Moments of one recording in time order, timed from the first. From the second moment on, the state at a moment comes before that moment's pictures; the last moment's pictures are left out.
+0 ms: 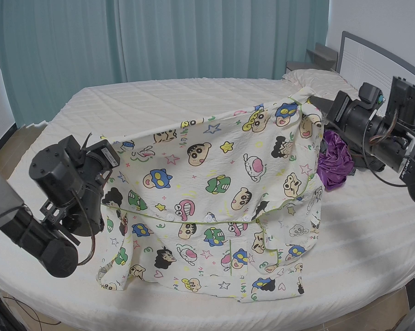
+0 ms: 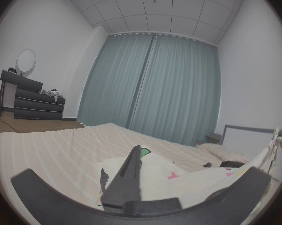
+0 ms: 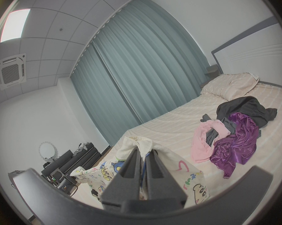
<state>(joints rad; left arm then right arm) -0.44 1.85 -0.57 -1.54 0.69 -0.14 0.38 1.64 -0.95 -0.74 0.06 0.50</state>
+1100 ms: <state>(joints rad) -0.17 2.43 -1.16 -1.22 0.67 -0.13 0.34 2.30 -1.36 -0.82 -0.19 0.66</state>
